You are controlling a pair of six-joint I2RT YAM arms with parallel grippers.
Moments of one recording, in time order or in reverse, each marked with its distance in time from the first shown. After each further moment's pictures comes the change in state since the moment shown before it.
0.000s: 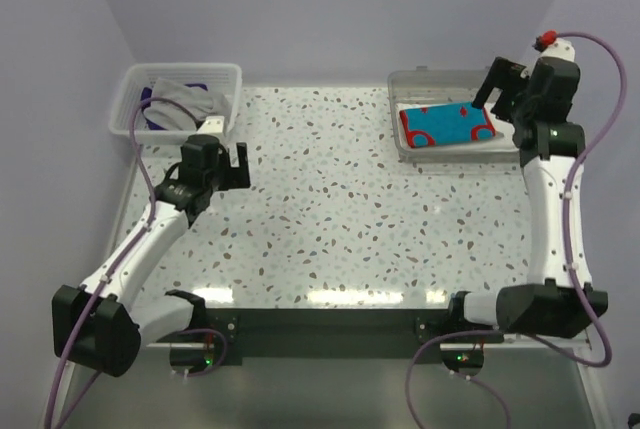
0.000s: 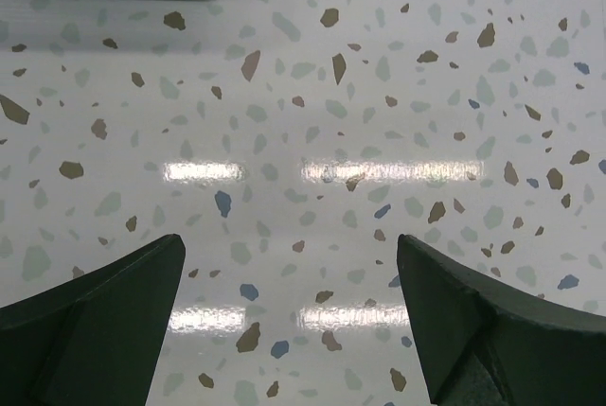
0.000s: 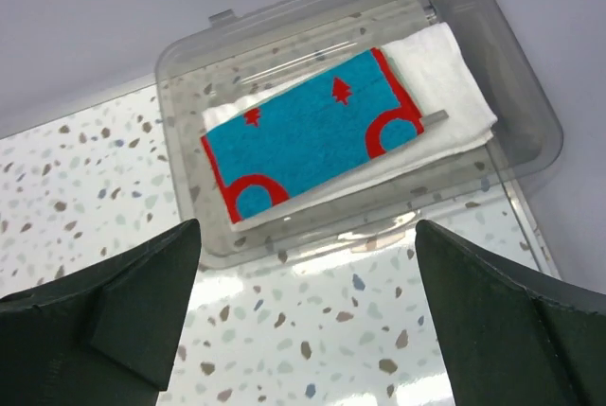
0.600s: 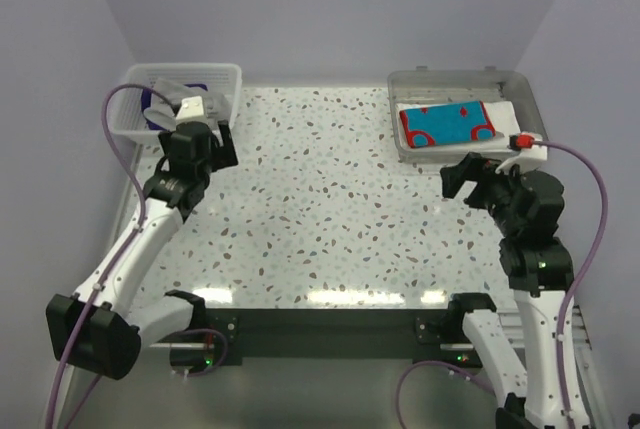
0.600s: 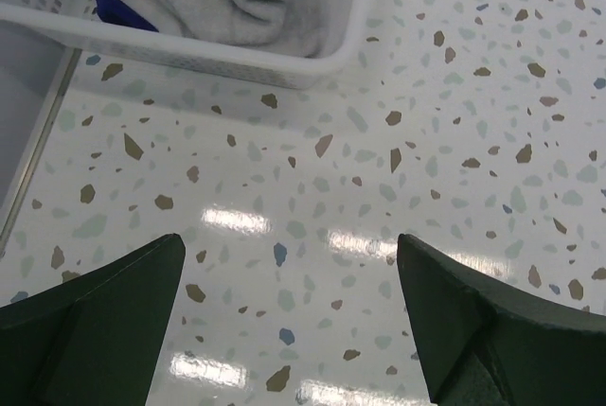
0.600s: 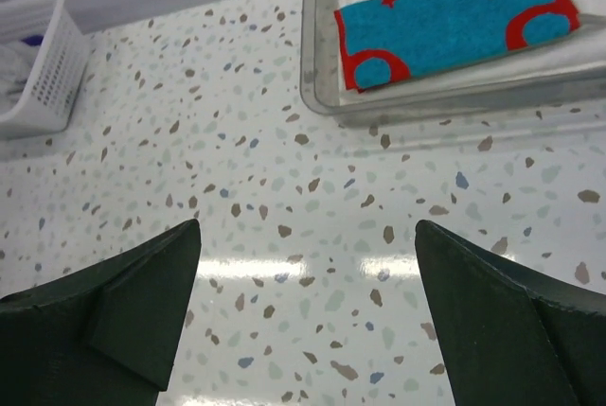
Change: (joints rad) left arm 0.011 -0.079 0.050 0.018 -0.210 -0.029; right arm 0.109 -0.722 -0.578 0.015 -0.185 0.081
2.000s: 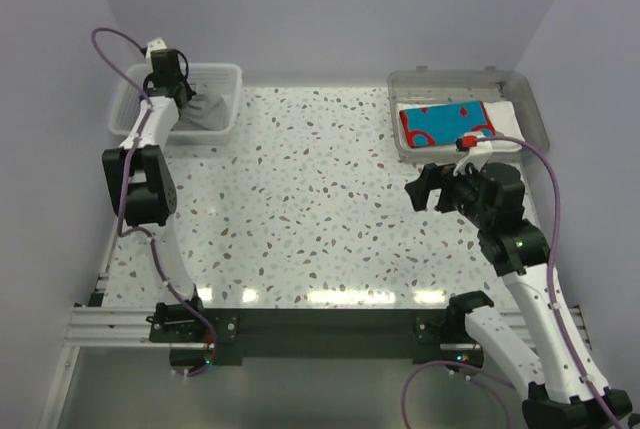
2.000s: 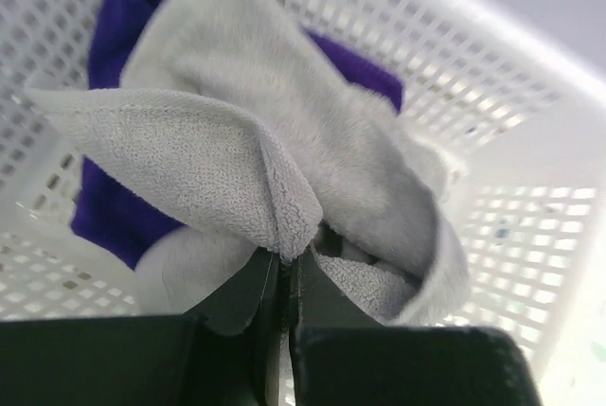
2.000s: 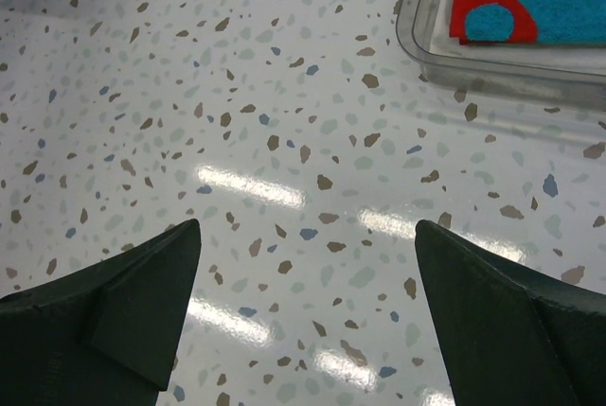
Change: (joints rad) left arm 0.380 1.091 0.893 0.086 0.150 -0.087; right arm 0.253 0.087 -0.139 0.087 -0.050 -0.101
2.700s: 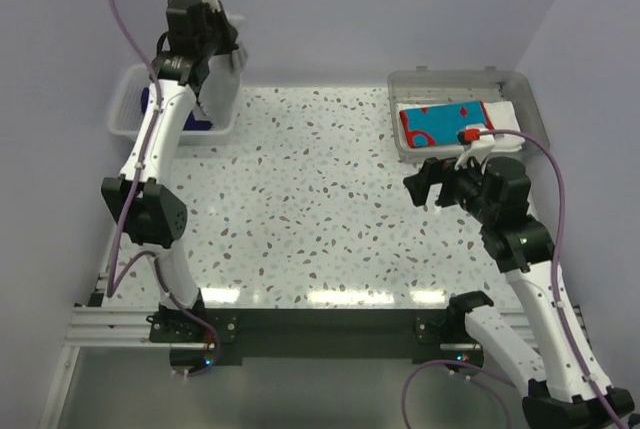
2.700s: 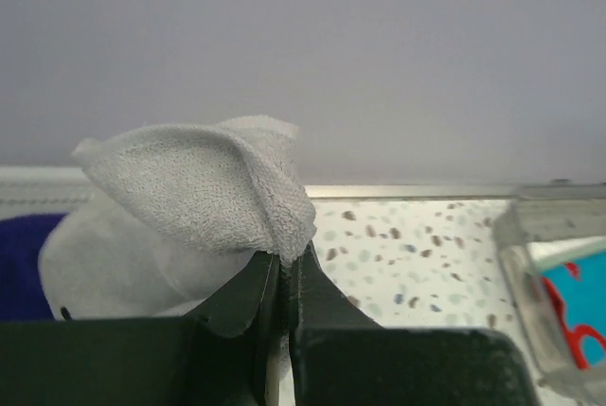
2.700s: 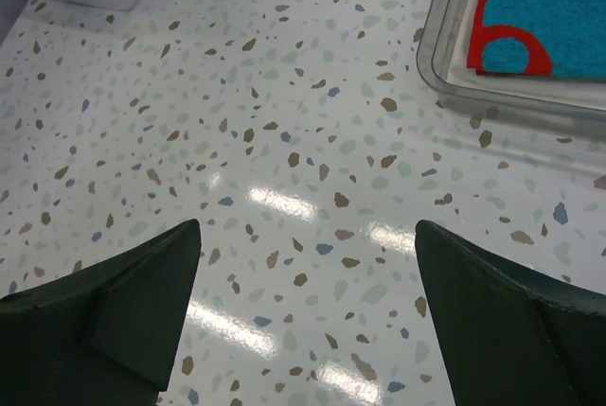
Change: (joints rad) left arm -0.218 -0.244 0.251 -0.117 0.246 0.097; right arm 0.000 0.026 0.058 -0.001 -0.037 -0.002
